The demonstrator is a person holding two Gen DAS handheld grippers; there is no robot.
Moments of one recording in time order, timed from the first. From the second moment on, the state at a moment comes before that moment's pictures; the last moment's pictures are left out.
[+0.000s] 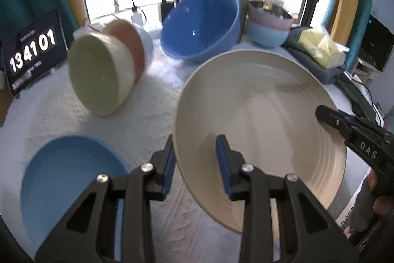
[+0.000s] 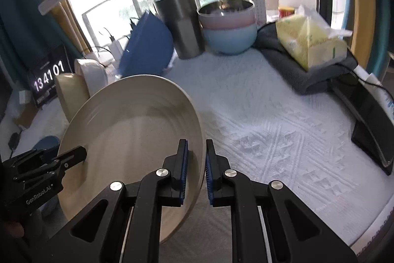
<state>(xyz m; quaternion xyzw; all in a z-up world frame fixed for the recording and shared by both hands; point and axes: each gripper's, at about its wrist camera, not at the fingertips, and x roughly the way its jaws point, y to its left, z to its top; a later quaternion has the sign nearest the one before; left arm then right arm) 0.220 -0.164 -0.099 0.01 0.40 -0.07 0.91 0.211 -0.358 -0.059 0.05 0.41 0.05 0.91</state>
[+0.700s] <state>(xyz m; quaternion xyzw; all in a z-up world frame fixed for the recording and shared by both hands) 0.162 -0.080 -0.064 0.00 0.36 -0.03 0.93 0.174 -0.273 -0.021 0.01 0.38 0.11 0.92</state>
